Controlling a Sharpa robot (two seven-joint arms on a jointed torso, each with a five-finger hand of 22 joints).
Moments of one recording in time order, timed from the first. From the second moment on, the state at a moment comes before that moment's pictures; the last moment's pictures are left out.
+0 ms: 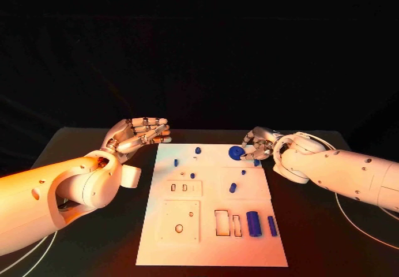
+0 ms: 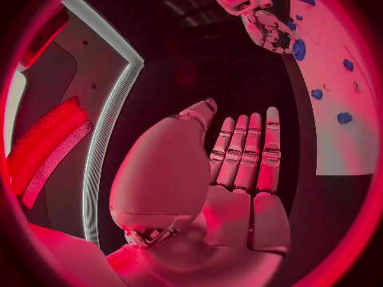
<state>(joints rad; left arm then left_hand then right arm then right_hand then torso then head) 1.22 -0.98 0.00 1.66 -0.08 -0.36 0.47 1.51 -0.15 0.32 0.22 0.19 0.86 0.22 0.20 0.14 0.99 0.19 0.07 0.07 0.89 0.16 0.19 0.22 0.17 0.90 0.26 0.22 0.09 1.31 -0.70 -0.14 1.23 -1.24 -0.30 -0.19 1.42 -0.20 0.14 0.26 0.26 0.77 0.18 0.31 0.46 1.44 0.10 1.49 1.31 1.47 0.01 1.57 1.31 0.05 1.46 0.13 1.45 1.31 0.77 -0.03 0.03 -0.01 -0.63</state>
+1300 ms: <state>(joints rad) 1.22 -0.98 0.00 1.66 -0.08 -0.35 0.46 1.51 -0.15 0.32 0.22 0.19 0.86 0.22 0.20 0.14 0.99 0.19 0.07 0.07 0.89 0.17 0.19 0.22 0.17 0.90 0.26 0.22 0.09 1.30 -0.66 -0.14 1.23 -1.25 -0.34 -0.19 1.43 -0.19 0.16 0.27 0.26 0.79 0.18 0.32 0.46 1.46 0.09 1.50 1.31 1.47 0.01 1.56 1.31 0.05 1.46 0.13 1.47 1.31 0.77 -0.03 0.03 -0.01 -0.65</state>
